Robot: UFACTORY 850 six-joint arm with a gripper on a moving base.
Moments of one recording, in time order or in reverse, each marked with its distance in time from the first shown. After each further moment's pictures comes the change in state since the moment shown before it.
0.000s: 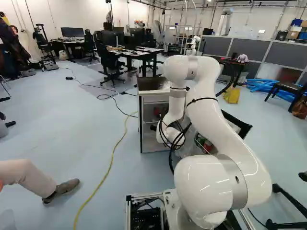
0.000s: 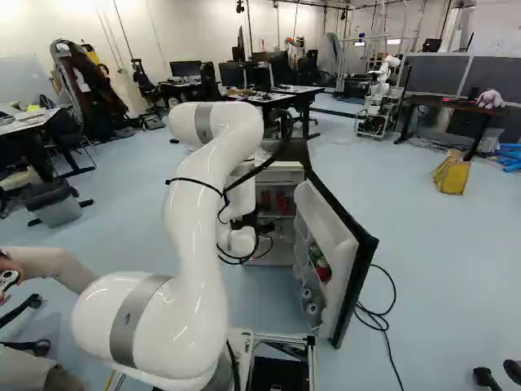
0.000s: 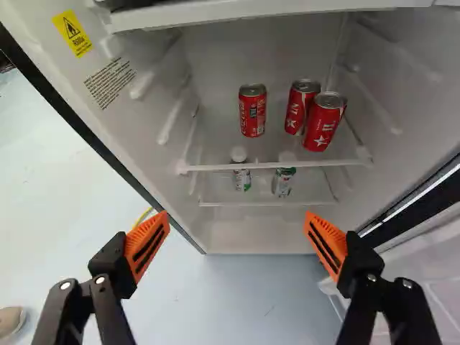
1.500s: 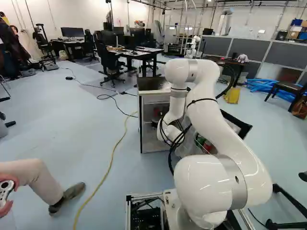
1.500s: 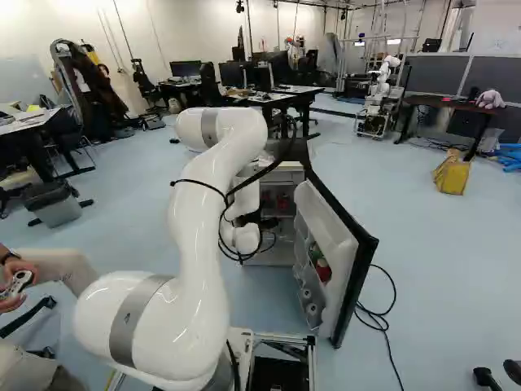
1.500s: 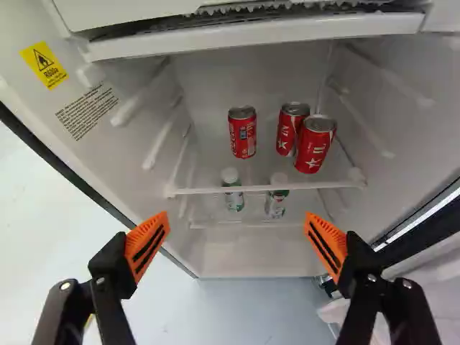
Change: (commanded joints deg) arm -1.4 -2.5 -5.1 -0.1 1.5 0.0
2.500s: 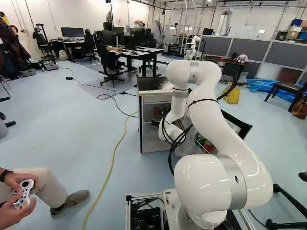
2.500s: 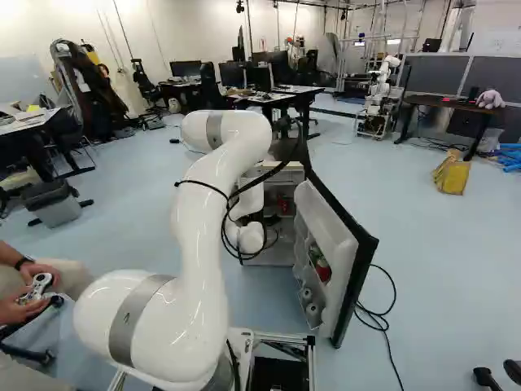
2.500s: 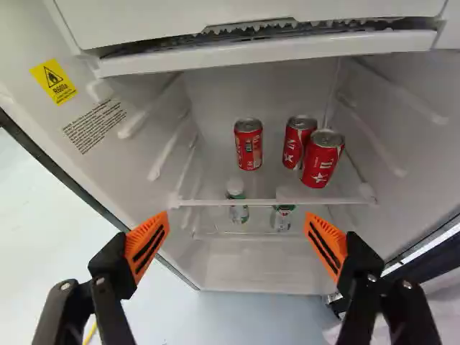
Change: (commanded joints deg) arm -1.5 -1.1 -2.2 -4.8 1.5 0.0
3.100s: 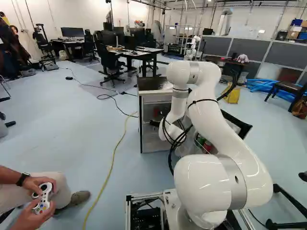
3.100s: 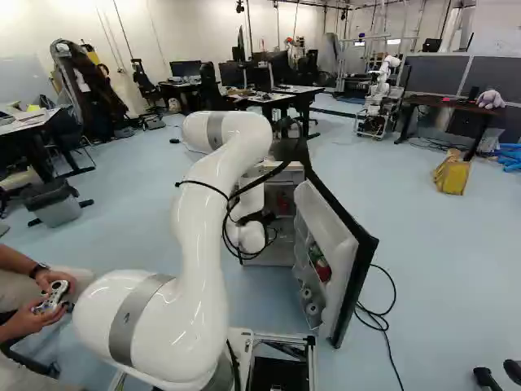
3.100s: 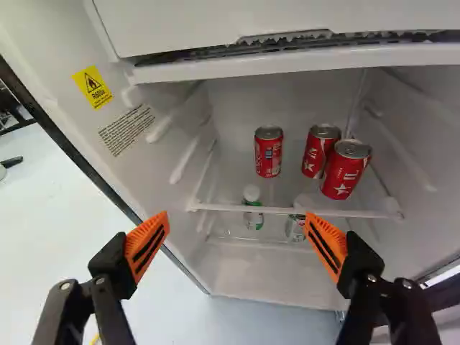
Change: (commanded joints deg) arm -0.1 -0.7 -1.4 -5.1 1.0 0.0
